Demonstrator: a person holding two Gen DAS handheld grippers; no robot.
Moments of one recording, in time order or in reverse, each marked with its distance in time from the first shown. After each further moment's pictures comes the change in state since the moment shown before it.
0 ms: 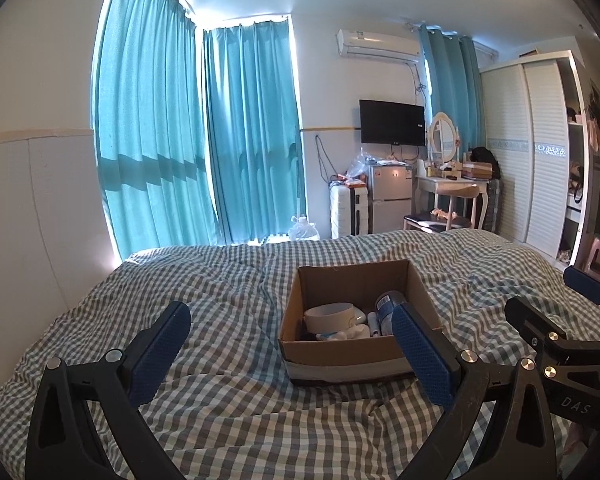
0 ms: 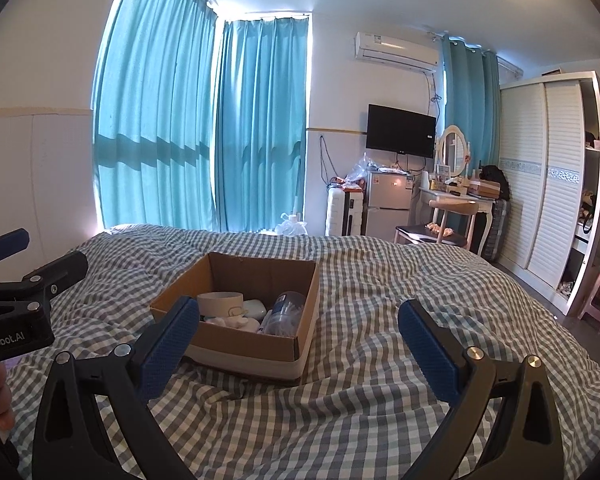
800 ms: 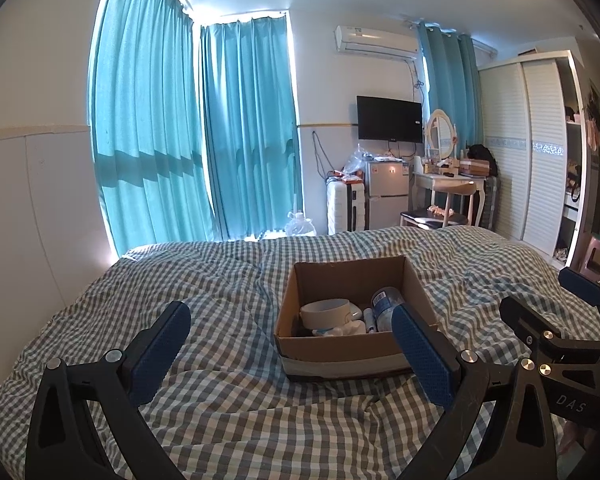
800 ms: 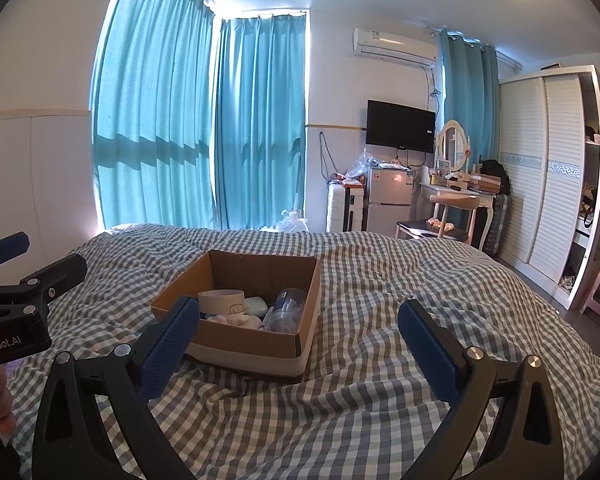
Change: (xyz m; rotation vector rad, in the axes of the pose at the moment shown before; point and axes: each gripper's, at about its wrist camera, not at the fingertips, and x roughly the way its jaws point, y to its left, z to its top) left arm 0.003 -0.001 -0.001 -0.004 0.017 -0.015; right arm 0.001 0.001 0.001 0.014 0.010 0.003
